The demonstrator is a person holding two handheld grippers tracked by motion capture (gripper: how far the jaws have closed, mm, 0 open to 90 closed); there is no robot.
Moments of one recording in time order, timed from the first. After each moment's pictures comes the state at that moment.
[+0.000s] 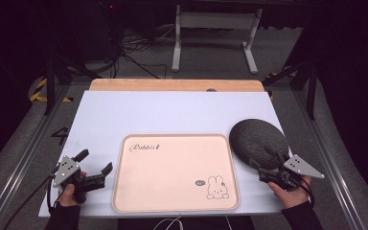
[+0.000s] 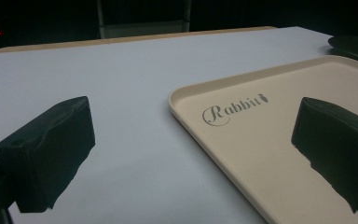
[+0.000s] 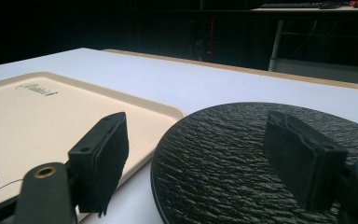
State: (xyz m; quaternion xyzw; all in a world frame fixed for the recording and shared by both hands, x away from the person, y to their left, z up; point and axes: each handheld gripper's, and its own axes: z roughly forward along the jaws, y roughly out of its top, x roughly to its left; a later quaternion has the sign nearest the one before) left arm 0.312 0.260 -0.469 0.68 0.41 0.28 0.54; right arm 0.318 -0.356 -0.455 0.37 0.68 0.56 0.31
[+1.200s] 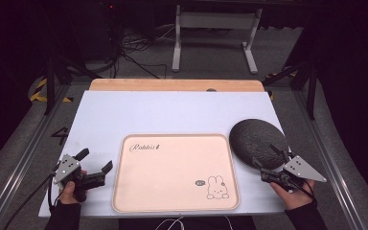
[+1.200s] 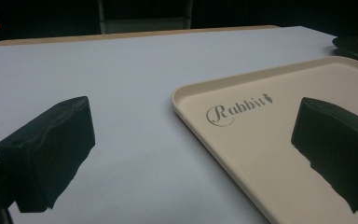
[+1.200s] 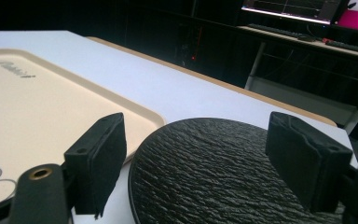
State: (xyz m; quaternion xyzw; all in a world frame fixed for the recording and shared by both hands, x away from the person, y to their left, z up) left arm 0.319 0.261 -0.470 0.67 0.42 0.27 0.54; right arm 0.311 -0.353 -0.440 0.32 0.70 0.51 0.38
